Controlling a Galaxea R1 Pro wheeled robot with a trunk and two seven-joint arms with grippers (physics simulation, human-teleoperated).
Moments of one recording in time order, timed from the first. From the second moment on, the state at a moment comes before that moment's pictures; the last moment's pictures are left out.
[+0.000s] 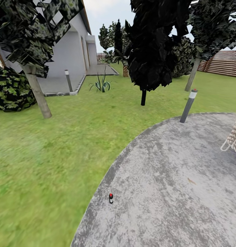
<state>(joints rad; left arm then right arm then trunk) -0.23 0.04 0.00 -0.21 0.00 -0.34 0.00 -0.13 -0.09 0.00 -0.47 -0.01 -0.33 0.00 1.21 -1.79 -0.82</state>
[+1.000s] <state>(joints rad) -0.23 0.04 -0.01 -0.22 0.00 -0.34 0.00 -0.13 -0.09 0.00 -0.47 -0.01 -0.33 0.00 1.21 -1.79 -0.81</state>
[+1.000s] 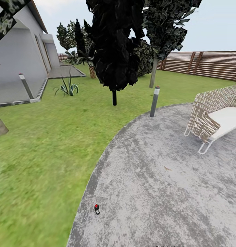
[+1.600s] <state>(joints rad) -0.23 0.04 -0.01 -0.22 0.00 -0.34 0.00 -0.13 -0.09 0.00 -0.47 -0.01 -0.33 0.00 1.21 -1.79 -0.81</state>
